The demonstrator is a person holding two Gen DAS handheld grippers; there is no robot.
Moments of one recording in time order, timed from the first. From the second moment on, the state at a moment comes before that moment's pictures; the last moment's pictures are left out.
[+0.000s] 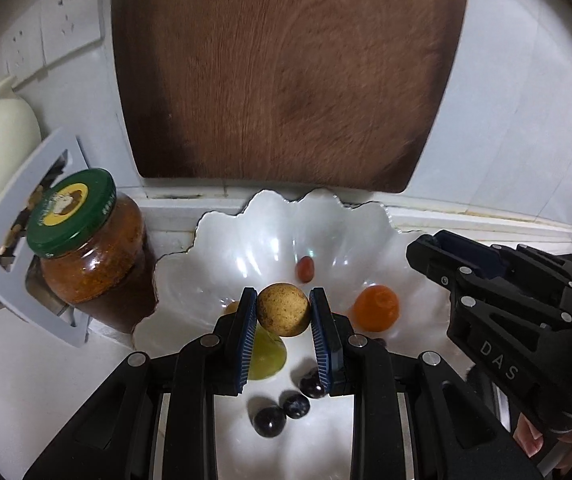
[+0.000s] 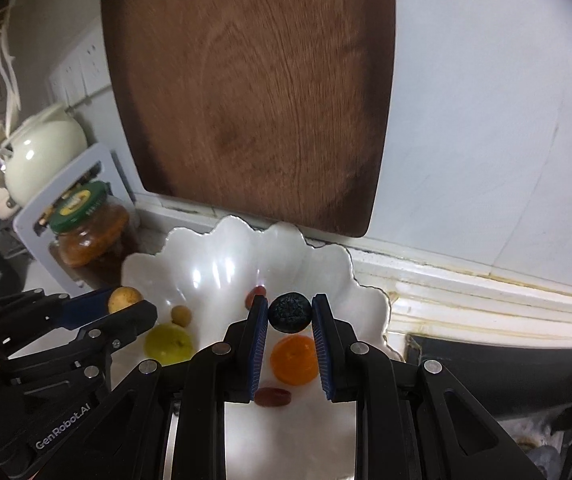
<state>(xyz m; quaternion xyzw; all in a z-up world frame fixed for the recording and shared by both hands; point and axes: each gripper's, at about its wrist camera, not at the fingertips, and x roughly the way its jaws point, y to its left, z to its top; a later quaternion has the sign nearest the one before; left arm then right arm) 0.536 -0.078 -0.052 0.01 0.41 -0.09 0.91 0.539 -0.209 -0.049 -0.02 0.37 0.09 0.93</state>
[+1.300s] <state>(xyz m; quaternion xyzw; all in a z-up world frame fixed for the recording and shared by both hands) 0.526 -0.057 -0.042 0.05 0.40 0.00 0.91 0.538 -0.218 -0.064 -0.02 0.41 0.06 0.91</state>
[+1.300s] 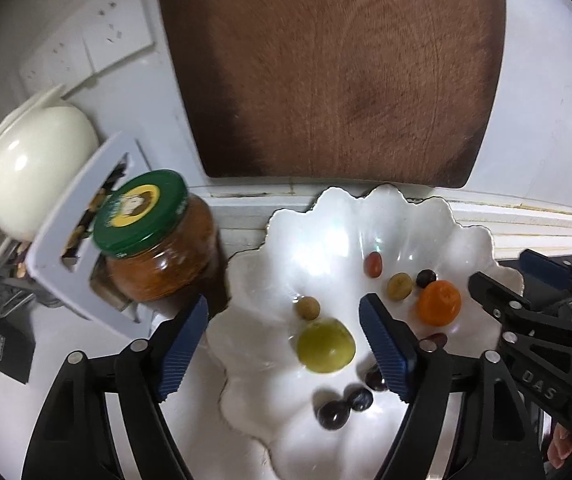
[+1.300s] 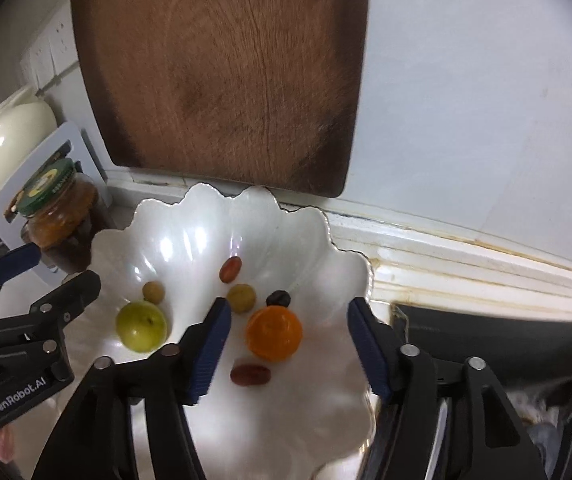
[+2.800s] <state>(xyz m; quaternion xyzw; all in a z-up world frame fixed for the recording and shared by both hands) 0.109 -0.043 0.035 0.05 0.19 -0.03 0.98 0.113 -0.234 0.015 -0.02 0.21 -0.02 0.98</state>
